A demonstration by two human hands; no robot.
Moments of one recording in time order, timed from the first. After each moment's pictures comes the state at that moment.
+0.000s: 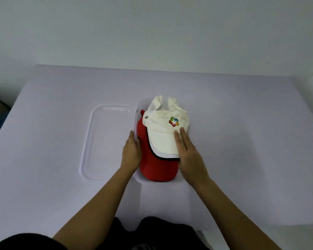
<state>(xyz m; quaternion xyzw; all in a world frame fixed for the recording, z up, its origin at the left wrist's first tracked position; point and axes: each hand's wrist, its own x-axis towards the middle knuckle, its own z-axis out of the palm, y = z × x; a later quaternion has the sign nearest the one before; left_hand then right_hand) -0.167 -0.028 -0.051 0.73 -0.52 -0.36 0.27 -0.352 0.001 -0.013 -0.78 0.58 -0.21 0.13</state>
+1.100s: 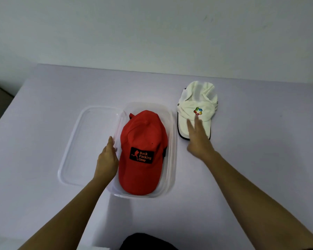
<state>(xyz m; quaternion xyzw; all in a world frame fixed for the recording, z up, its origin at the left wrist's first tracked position) -0.173 -0.029 -0.076 0.79 -0.50 -0.29 0.20 -0.462 -0.132 -0.054 -0.76 0.61 -0.03 0.22</state>
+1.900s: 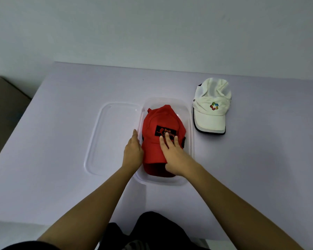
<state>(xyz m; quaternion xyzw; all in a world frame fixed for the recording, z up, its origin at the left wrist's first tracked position) -0.173 -0.028 -0.052 0.77 -0.49 -0.34 0.23 -0.327 -0.038 -0.010 -0.79 0.51 0.14 0.31</state>
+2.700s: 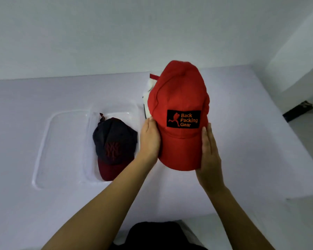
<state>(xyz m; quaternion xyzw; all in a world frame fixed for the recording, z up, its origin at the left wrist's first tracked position) -0.391 -0.026 0.055 0.62 -0.37 -0.53 0.45 -0.541 0.048 0.006 -0.69 0.61 -0.38 0.05</state>
